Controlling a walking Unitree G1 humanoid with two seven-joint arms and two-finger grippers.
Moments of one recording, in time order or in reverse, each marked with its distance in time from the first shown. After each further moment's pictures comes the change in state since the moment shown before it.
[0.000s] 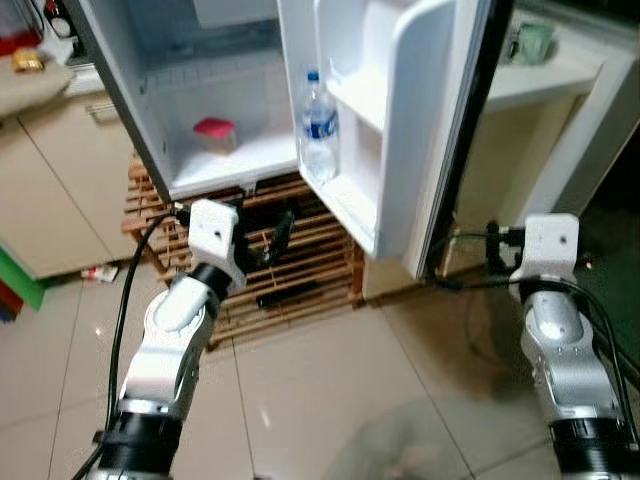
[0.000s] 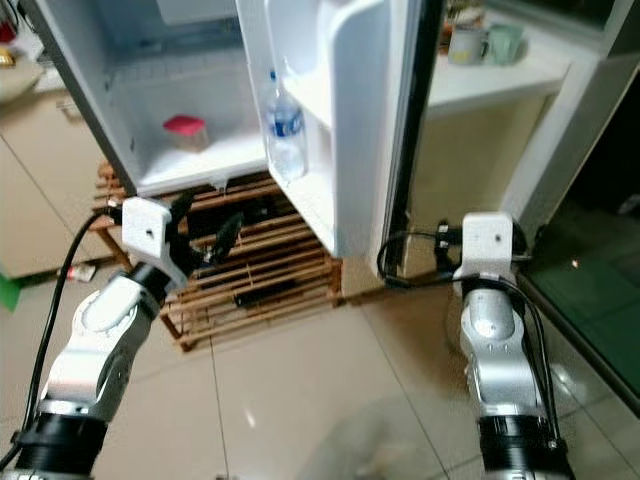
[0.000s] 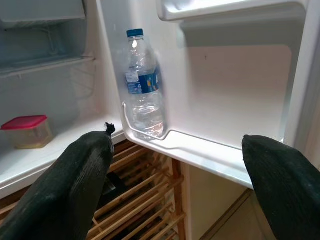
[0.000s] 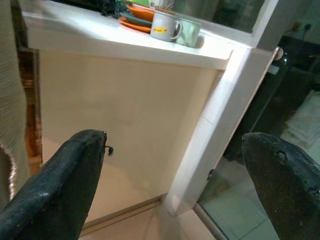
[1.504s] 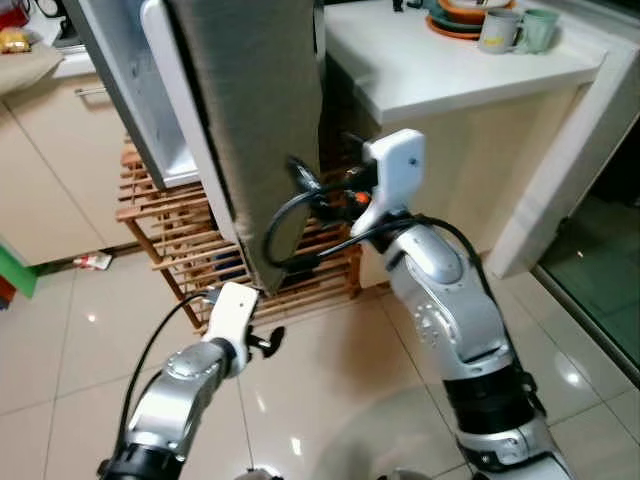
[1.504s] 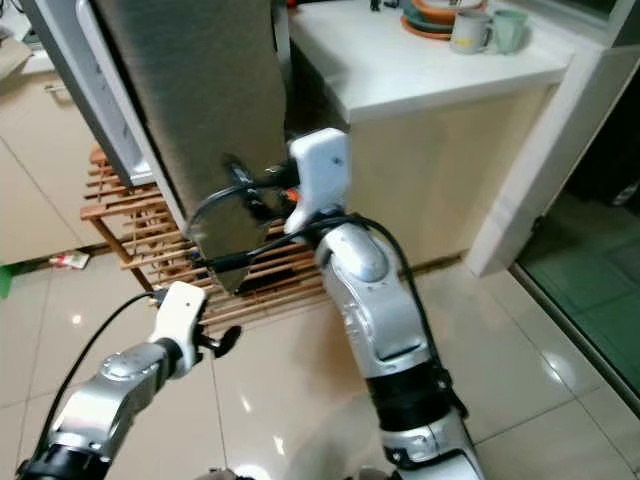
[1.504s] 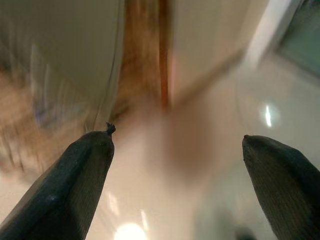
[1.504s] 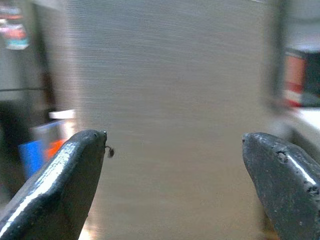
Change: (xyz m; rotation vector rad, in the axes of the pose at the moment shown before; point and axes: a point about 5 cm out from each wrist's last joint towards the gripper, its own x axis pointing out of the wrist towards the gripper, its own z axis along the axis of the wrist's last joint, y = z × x) left arm -0.023 -0.036 -0.068 -0.020 0.493 -0.103; right arm -0.043 0.134 0.143 0.434 -0.359 0.749
